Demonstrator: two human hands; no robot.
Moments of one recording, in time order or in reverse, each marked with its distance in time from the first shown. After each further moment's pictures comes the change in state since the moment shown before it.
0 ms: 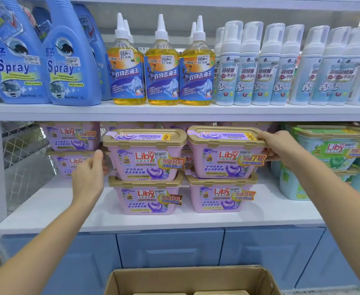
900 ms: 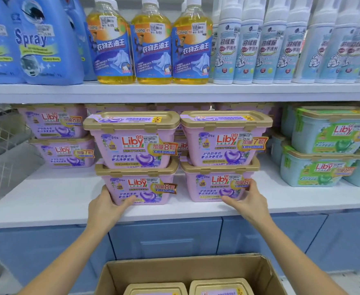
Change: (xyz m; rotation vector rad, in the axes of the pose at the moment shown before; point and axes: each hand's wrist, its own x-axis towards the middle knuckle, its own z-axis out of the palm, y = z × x) left_hand -0.061 -0.082 0.048 0.330 -0.307 -0.011; right_hand -0.054 0.160 0.091 -0.160 -0.059 -0.120
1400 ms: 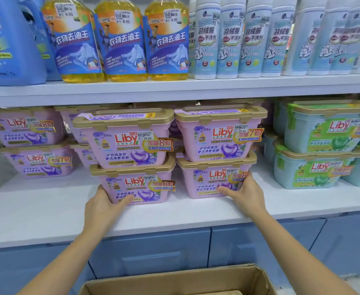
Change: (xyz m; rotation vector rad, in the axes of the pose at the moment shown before) left_hand 0.020 0.032 0.043 -0.028 0.052 0.014; right_hand 0.055 0.016 -0.007 -0.054 0.089 -0.049
